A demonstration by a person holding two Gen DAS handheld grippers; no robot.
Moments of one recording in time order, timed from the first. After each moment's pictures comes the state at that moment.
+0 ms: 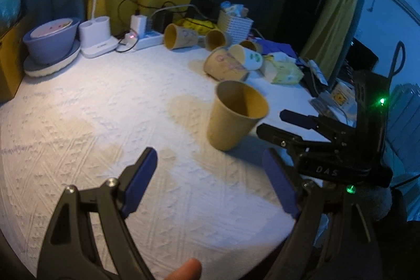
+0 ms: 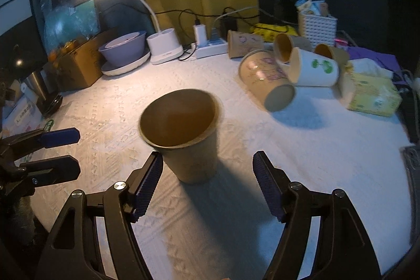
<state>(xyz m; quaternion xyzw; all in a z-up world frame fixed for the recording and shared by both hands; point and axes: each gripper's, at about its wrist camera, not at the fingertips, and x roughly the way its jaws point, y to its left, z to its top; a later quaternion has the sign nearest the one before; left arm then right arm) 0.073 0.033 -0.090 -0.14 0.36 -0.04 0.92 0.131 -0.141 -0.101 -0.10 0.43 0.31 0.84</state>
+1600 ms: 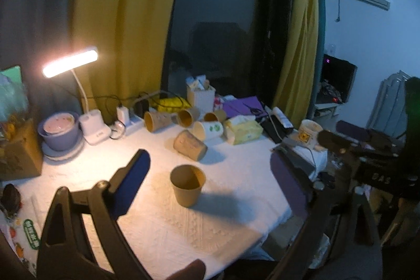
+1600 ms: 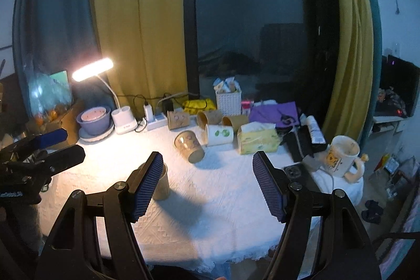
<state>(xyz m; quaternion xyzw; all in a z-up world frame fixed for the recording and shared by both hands) 0.010 -0.025 0.058 -0.06 0.21 -0.04 0.97 0.030 -0.225 0.098 -0.08 0.29 0.16 0.94</state>
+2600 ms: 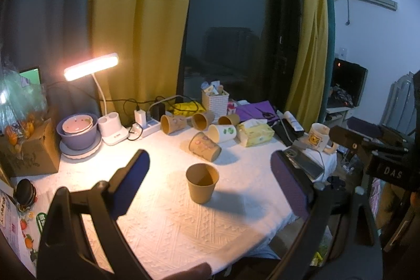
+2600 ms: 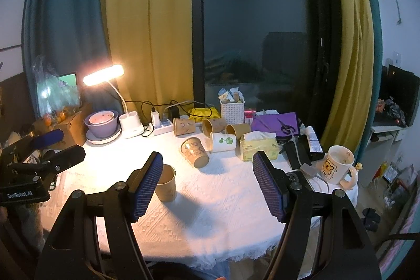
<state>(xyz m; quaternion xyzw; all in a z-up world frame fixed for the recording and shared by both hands) -0.014 -0.019 0.060 -0.05 0.20 -0.01 0.98 0.009 -0.218 0.114 -0.09 0.28 0.17 0.94</state>
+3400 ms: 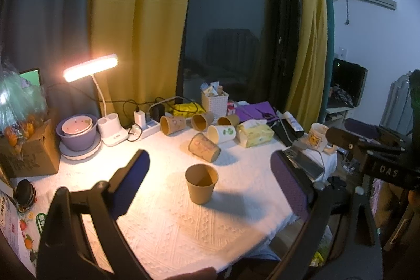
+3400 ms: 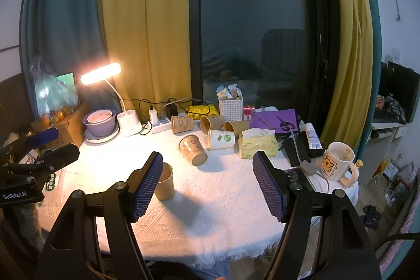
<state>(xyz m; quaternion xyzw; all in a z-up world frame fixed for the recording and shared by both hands) -0.012 -0.018 0.060 -0.05 0.20 -0.01 0.98 0.009 -0.219 0.110 -0.09 0.28 0.17 0.94</state>
